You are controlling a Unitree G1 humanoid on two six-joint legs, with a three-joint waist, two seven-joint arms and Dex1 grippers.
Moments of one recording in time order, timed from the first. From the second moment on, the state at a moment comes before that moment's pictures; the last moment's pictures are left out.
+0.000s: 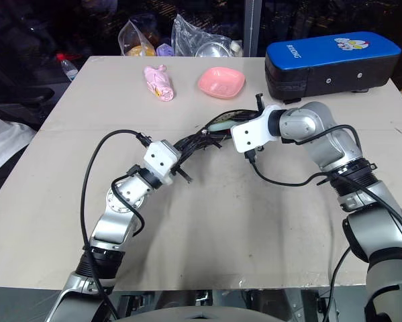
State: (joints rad) left arm -0.28 0.34 -0.12 -0.06 0.03 -0.16 -0.47; right arm -0.94 -0.59 0.43 0.31 -0.39 -0.36 0.87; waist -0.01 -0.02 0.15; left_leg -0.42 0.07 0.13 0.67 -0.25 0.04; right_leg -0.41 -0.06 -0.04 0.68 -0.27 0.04
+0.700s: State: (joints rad) left arm -0.28 0.29 -0.11 -0.06 0.01 -0.13 -0.44; right arm -0.95 -0.63 0.28 0.30 -0.14 -0.26 1.02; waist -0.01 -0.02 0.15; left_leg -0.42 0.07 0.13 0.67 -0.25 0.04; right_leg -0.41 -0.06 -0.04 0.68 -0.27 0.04
